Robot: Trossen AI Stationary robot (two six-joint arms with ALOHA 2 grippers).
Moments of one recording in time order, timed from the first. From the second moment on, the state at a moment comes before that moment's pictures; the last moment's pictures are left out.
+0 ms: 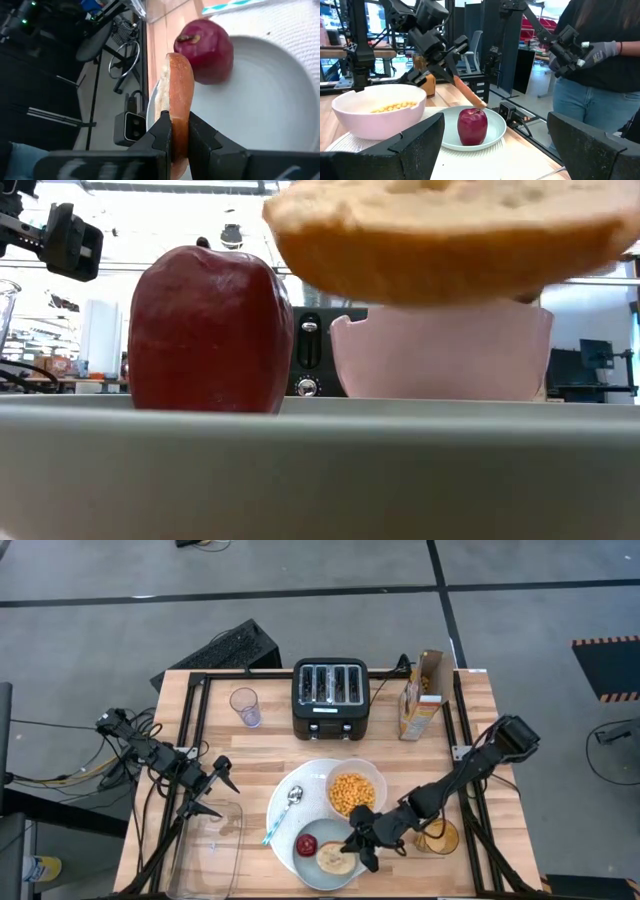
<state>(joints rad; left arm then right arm) -0.57 0.01 0.01 0.02 -0.02 -0.08 0.58 1.68 0.94 0.22 0.13 0.88</state>
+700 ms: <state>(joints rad) -0.57 0.01 0.01 0.02 -0.02 -0.08 0.59 1.71 0.94 0.23 0.14 0.97</state>
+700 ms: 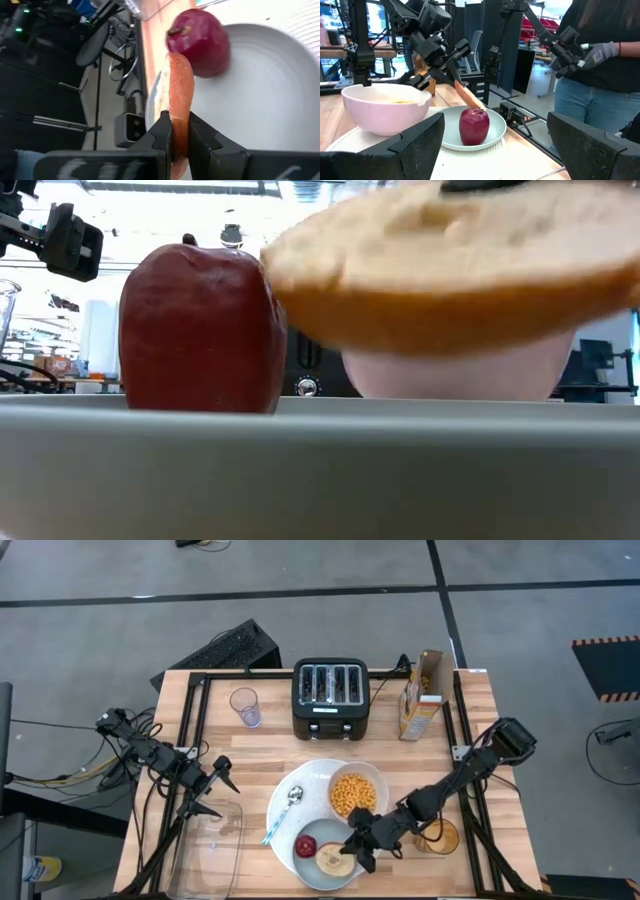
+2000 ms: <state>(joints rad) -0.57 0.01 0.01 0.02 -0.02 -0.08 0.62 1.71 1.00 0.10 0.22 0.99</state>
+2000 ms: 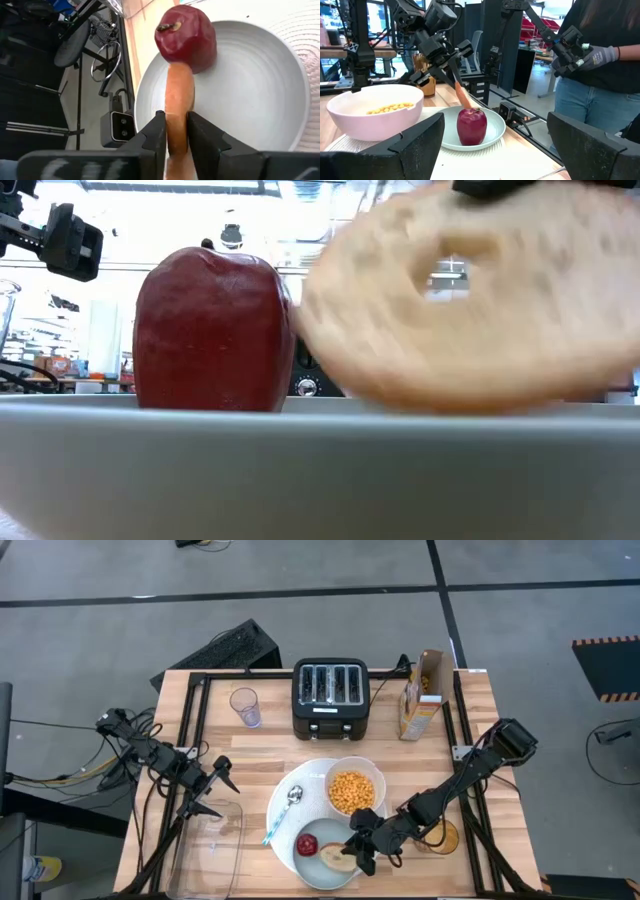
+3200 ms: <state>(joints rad) -0.57 0.01 0.01 0.02 -0.02 -0.08 0.57 1.55 1.00 0.10 0.24 0.81</state>
